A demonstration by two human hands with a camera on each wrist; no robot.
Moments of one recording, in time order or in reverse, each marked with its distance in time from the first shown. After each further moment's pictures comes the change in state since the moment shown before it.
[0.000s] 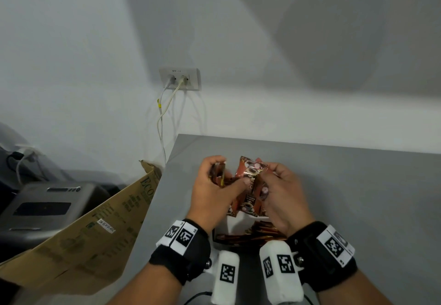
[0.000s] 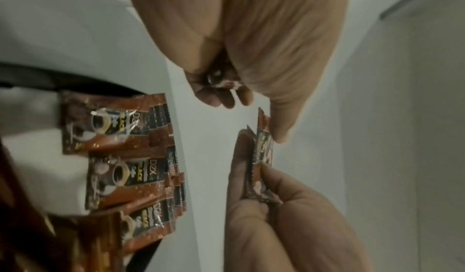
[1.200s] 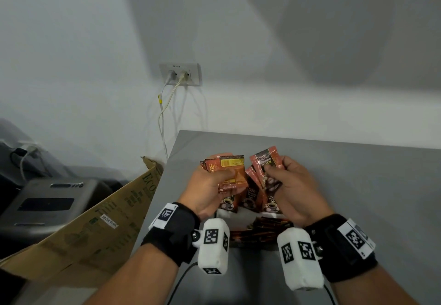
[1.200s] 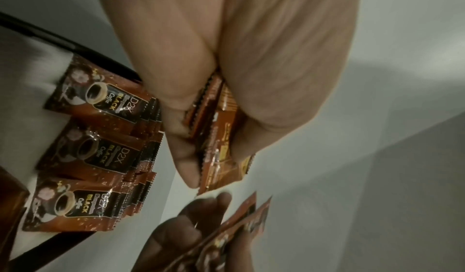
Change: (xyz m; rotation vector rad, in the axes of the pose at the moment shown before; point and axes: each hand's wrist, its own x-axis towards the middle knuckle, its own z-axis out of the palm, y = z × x) left_hand 0.019 0.006 -0.013 -0.449 -0.215 -0.351; right_hand 0.006 -0.012 -0.021 0.076 -0.165 0.065
